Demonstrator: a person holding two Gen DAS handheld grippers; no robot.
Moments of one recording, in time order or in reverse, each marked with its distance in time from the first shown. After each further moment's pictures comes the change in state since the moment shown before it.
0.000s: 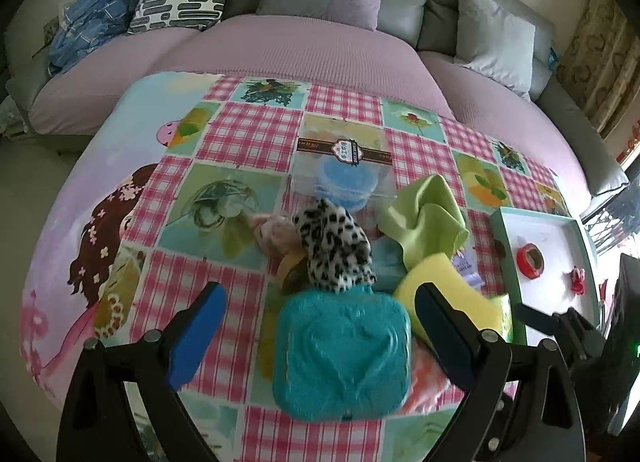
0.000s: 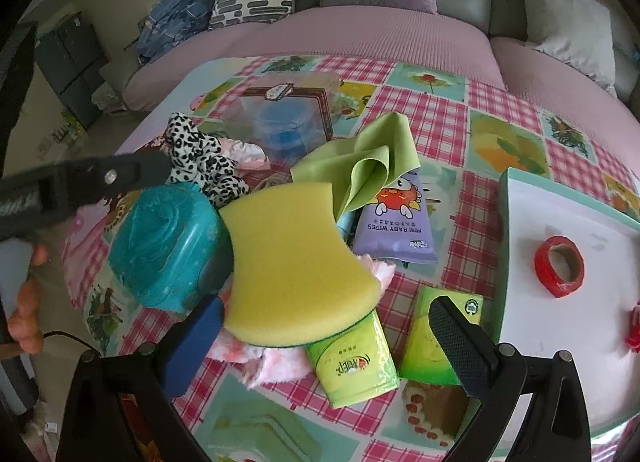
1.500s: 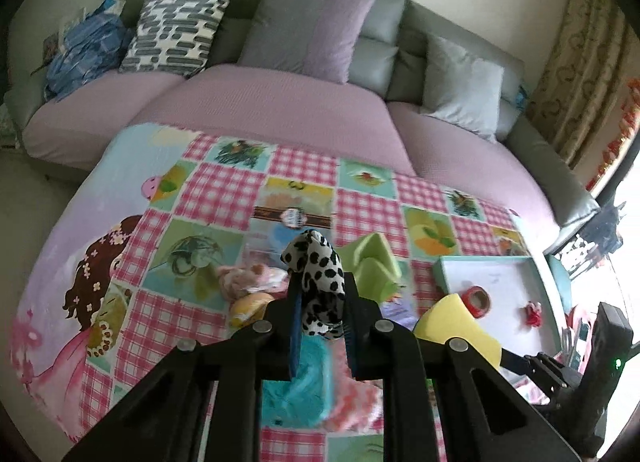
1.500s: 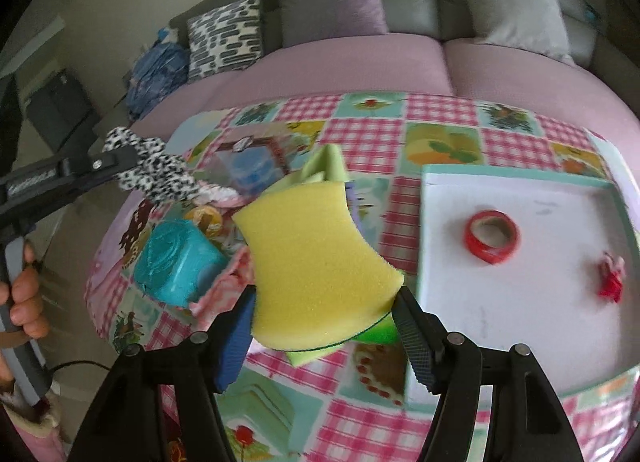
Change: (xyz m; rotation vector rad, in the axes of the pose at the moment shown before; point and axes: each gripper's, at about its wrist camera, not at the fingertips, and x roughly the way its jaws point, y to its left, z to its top) left arm -0.064 -0.037 0.006 0.011 -0.181 -0.100; right arm -0.068 -0.053 -0.024 0.155 -0.121 0.022
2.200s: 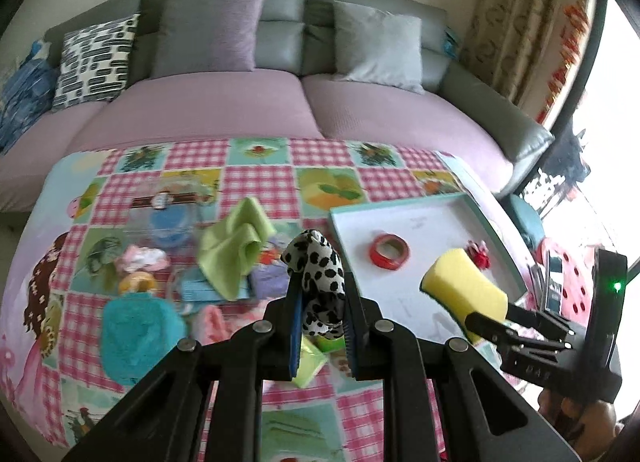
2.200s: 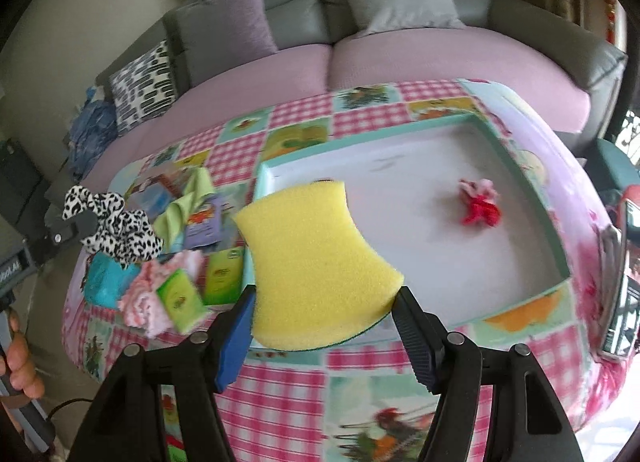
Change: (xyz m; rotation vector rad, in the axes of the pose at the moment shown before) left arm 0.006 -0.131 -0.047 0.215 0.057 -0.116; right arm -0.069 -0.118 -0.048 0.237 -0.064 -0.158
